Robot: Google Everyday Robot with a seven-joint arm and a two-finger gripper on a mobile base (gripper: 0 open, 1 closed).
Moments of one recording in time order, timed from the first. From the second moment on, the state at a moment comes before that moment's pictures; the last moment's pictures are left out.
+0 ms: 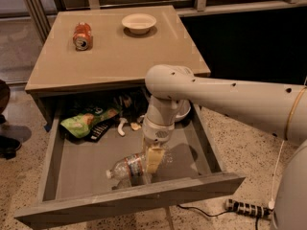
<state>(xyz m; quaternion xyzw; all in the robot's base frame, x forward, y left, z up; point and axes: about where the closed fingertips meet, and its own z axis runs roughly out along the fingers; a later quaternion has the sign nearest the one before) 0.469 0.009 0.658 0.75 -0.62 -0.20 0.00</state>
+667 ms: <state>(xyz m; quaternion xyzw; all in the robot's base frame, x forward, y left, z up) 0.493 -0.024 0.671 0.73 -0.65 -0.20 0.00</state>
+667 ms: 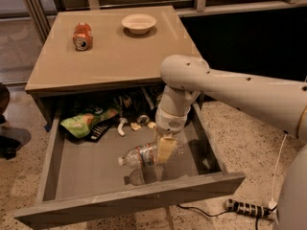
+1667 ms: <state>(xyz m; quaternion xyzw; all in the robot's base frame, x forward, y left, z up) 0.517 -0.086 0.708 0.69 -0.70 -0.17 -0.02</state>
